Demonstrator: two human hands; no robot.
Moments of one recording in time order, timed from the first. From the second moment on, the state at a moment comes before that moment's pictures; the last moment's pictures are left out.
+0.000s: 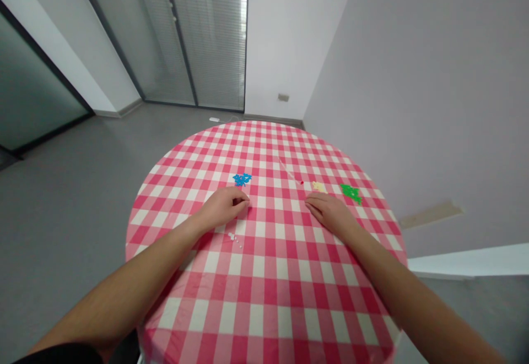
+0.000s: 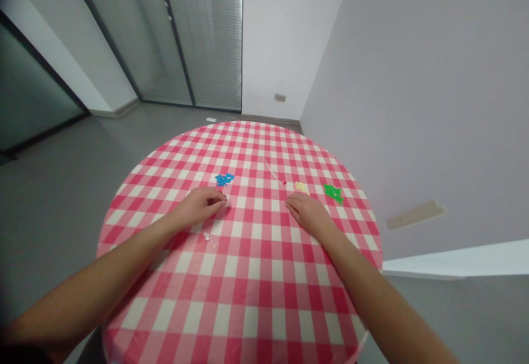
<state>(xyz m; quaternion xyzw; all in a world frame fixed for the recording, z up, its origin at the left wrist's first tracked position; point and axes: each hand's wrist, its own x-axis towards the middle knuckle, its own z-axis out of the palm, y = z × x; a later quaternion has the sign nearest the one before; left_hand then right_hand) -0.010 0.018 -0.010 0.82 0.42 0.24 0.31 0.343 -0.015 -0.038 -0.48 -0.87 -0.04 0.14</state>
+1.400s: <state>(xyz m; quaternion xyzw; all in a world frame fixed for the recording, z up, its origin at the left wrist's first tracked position) -0.048 0.069 -0.037 0.59 0.65 0.41 0.25 0.208 0.062 -0.048 -0.47 -0.86 0.09 0.20</state>
